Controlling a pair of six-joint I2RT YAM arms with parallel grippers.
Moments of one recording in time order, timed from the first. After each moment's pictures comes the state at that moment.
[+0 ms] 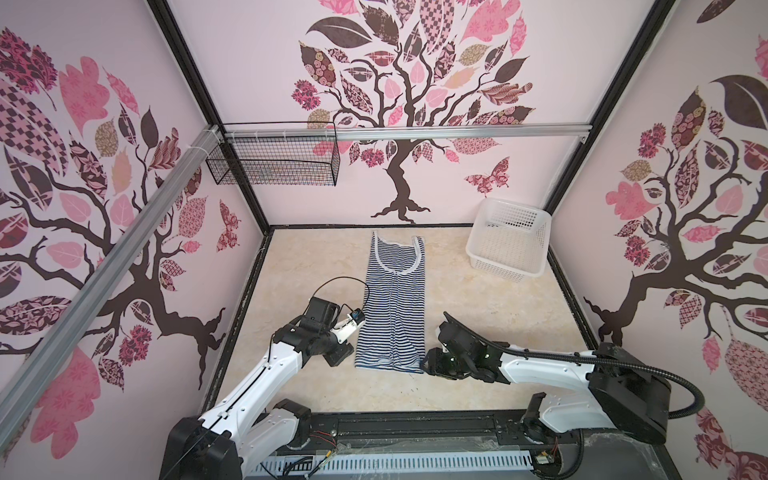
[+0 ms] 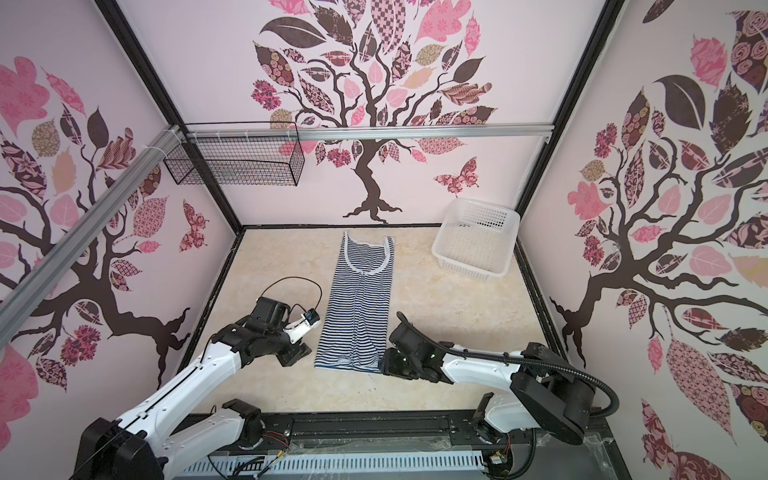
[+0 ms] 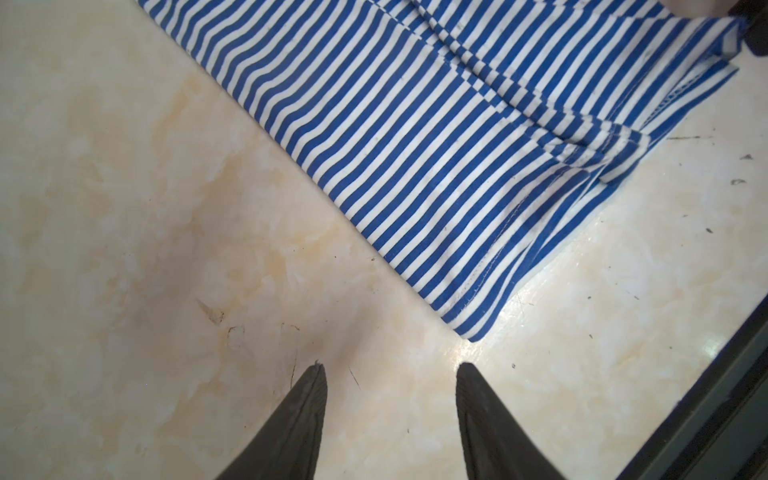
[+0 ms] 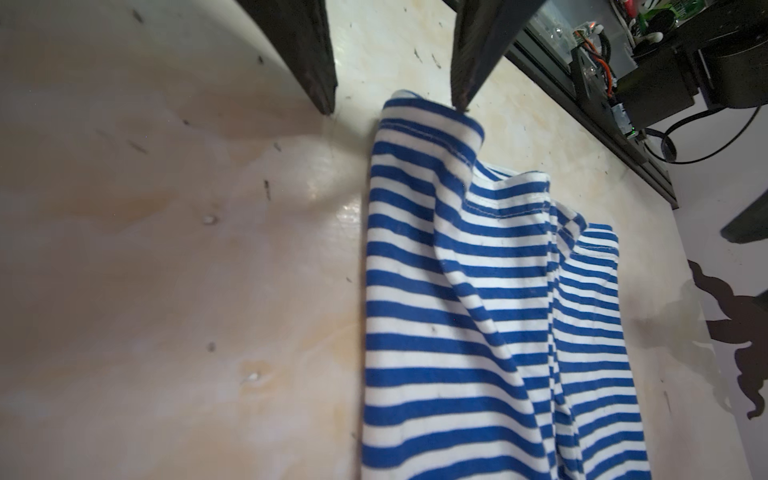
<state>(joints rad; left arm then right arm) -0.38 1.02 0.63 -0.74 0.18 0.54 0.93 1.34 0.49 -0.06 -0.19 1.08</state>
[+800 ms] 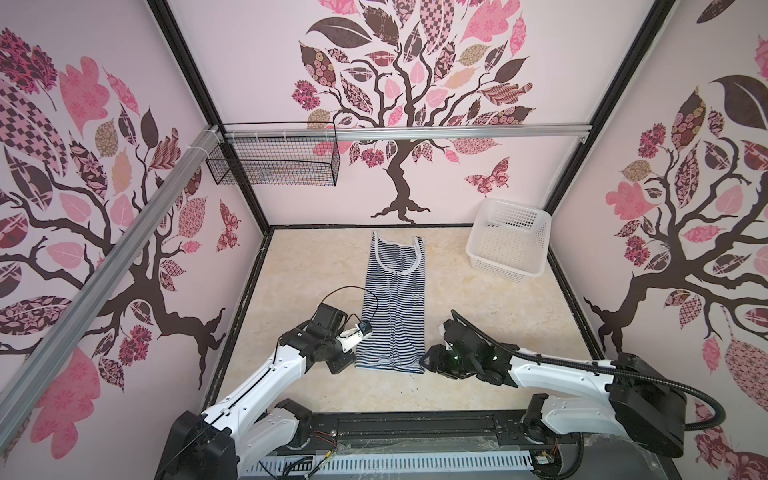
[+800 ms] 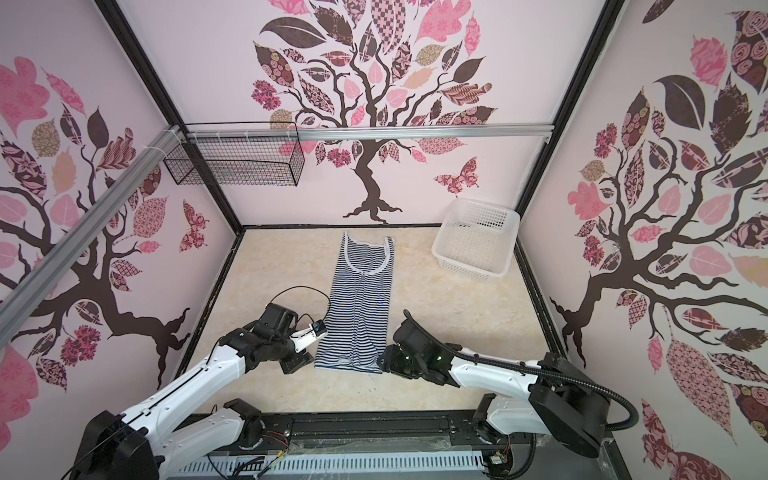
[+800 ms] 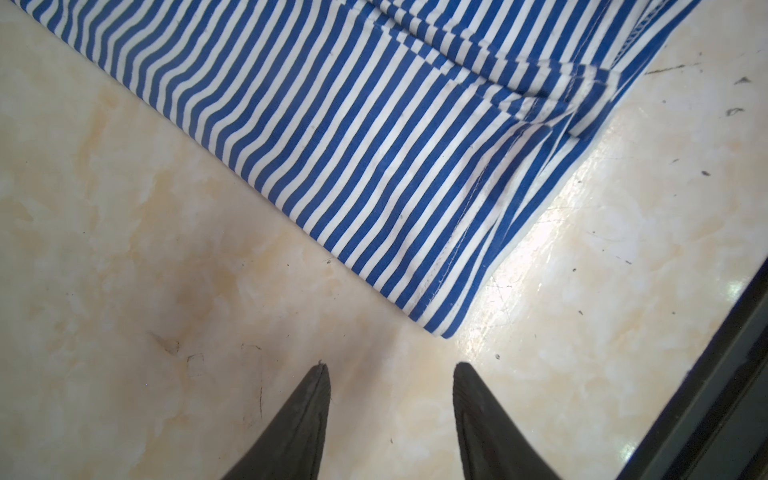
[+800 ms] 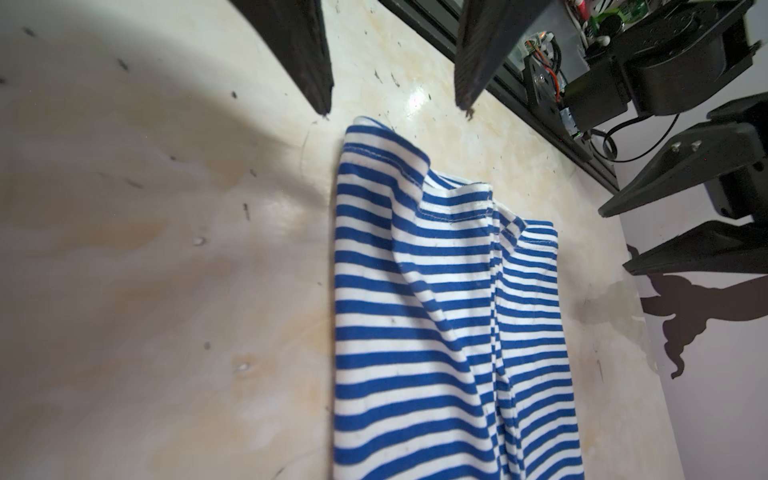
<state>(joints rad) -0.45 1.03 0.59 -0.72 0.17 0.58 0.93 1.24 0.49 -0.12 -0.16 1.15</state>
